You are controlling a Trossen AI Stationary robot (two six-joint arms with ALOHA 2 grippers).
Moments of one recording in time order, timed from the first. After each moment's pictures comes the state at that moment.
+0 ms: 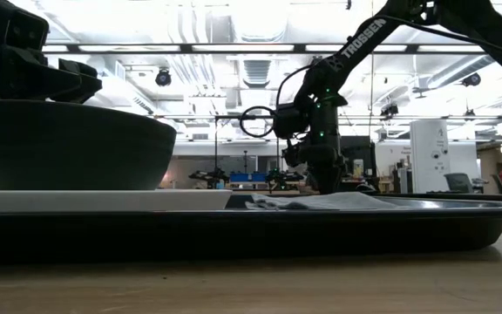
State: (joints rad) left arm -0.13 0.29 0.01 0.14 0.05 0.23; right arm -0.56 2.13 1.48 -0.96 -0.07 -0.10
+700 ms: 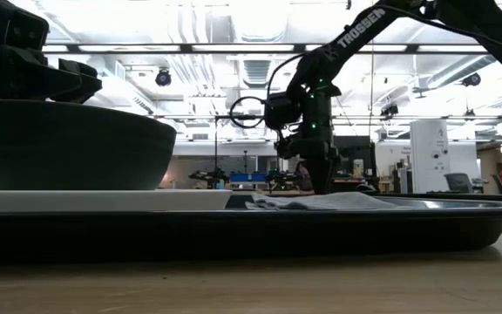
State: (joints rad) left arm -0.13 0.29 0.01 0.14 0.05 0.23; right arm -0.49 2.10 1.54 -1.01 -0.06 0.01
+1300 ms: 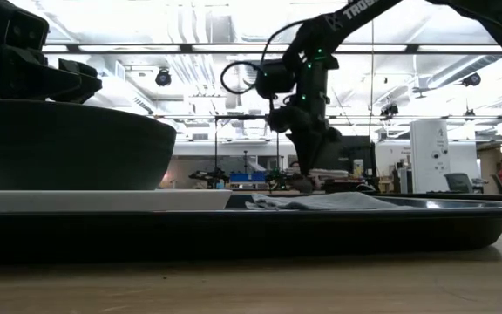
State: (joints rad) left arm -0.13 0.29 0.01 0.14 0.05 0.23; right arm -0.39 2.02 1.60 -1.04 -0.04 0.29
